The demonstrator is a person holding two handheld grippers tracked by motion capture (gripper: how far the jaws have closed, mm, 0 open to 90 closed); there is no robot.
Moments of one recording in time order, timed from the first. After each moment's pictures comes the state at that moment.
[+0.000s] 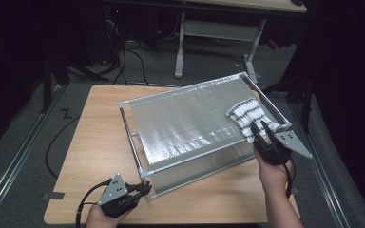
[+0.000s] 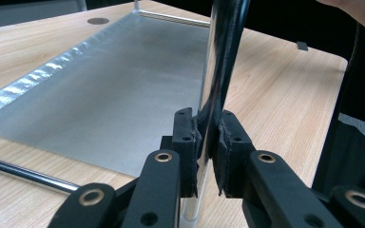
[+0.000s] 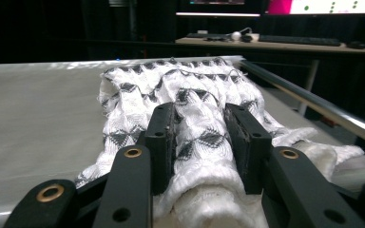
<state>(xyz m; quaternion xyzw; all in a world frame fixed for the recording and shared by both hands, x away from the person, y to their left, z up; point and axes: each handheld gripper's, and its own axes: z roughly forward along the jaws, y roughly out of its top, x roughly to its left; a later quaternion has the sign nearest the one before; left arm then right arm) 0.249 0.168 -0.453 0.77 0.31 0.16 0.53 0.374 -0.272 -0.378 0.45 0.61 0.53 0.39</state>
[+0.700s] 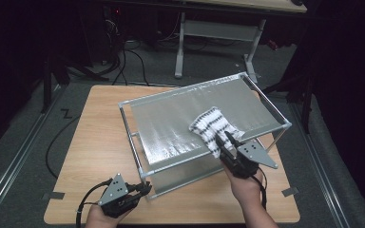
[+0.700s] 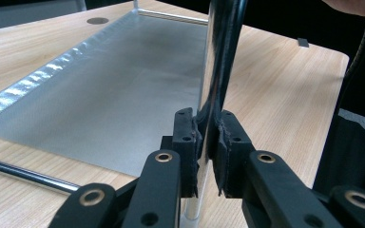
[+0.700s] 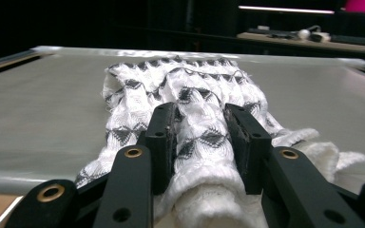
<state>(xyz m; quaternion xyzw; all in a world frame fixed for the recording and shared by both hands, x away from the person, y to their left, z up) 0.249 0.168 -0.452 0.78 0.30 0.16 0.53 0.332 -0.182 -0.377 0.38 0.67 0.54 0.34</state>
